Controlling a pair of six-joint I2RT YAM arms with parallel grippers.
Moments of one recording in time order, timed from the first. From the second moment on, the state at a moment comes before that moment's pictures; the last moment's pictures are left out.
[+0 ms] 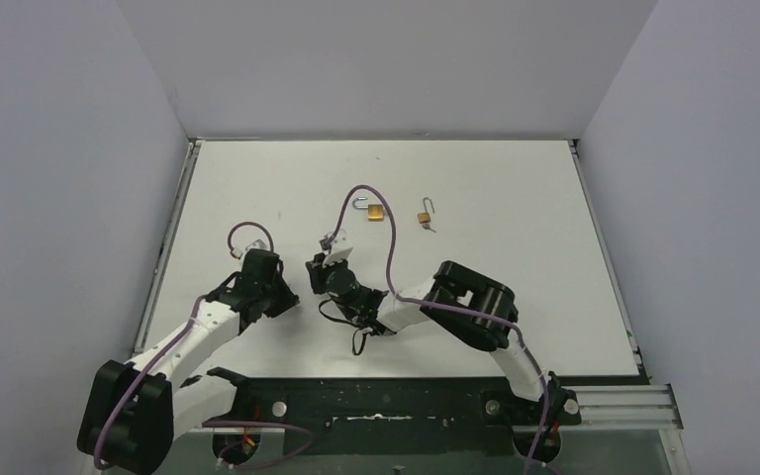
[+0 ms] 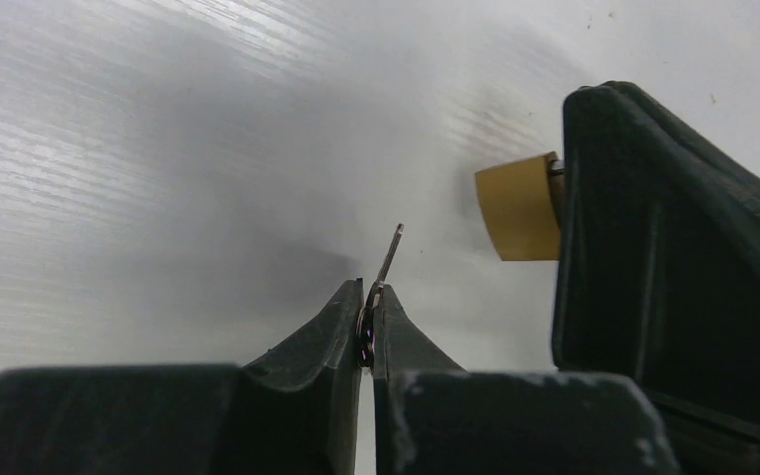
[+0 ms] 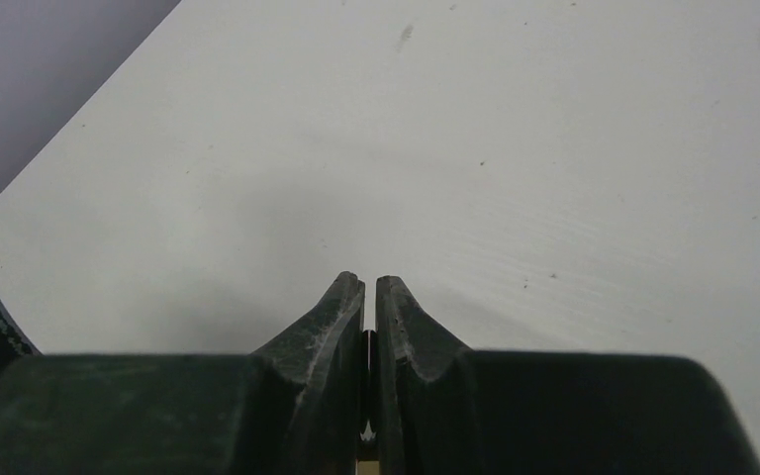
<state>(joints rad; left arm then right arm) -0.35 1.06 0.48 -0.36 -0.07 -0.86 1.10 2.11 1.10 0.79 0.48 0.40</state>
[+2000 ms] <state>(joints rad) -0.06 1.15 0.62 -0.37 0.08 -0.71 0.87 1.97 1.55 0.48 0.40 0.15</state>
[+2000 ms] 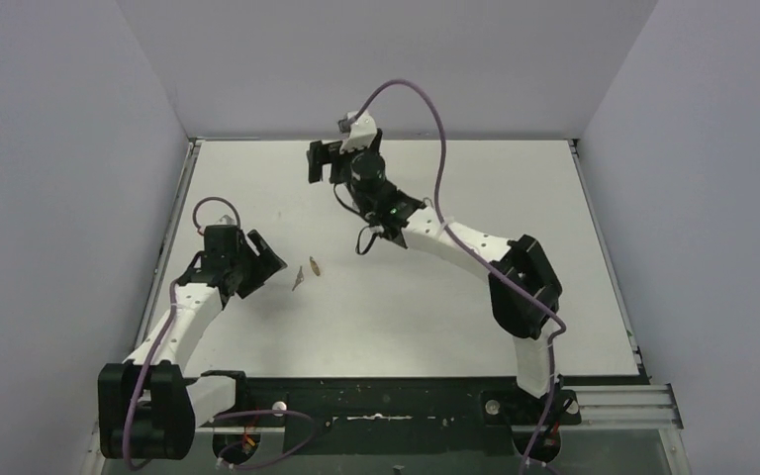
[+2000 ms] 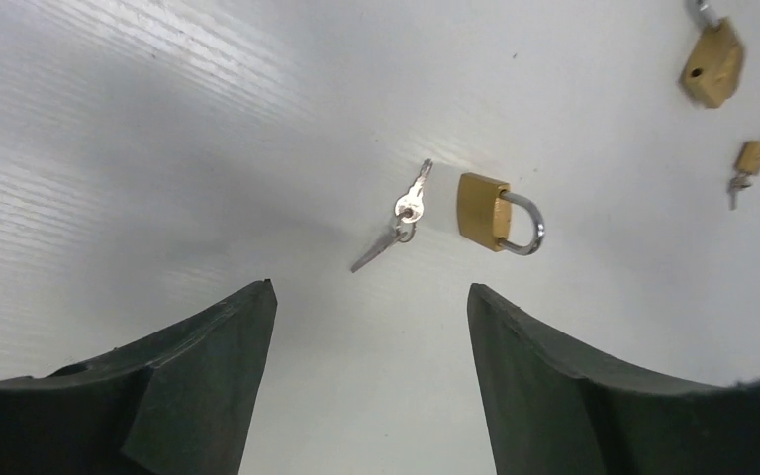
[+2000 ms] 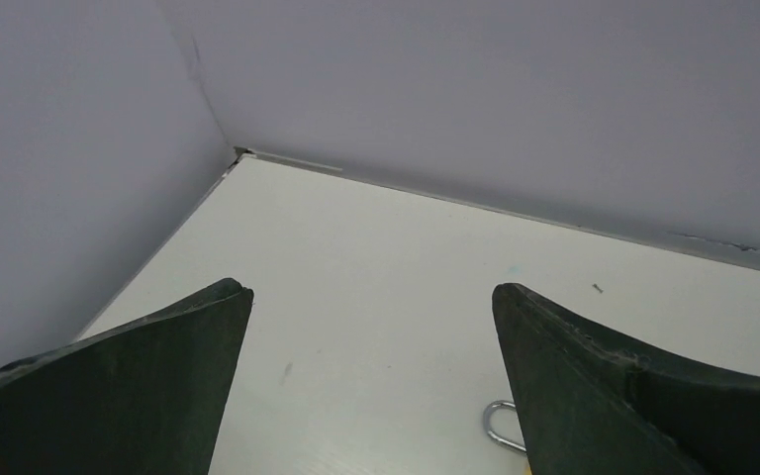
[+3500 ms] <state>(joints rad) 0.12 0.97 0.70 -0.54 0.41 -0.62 0.56 2.46 2.10 -0.55 -0.05 0.03</state>
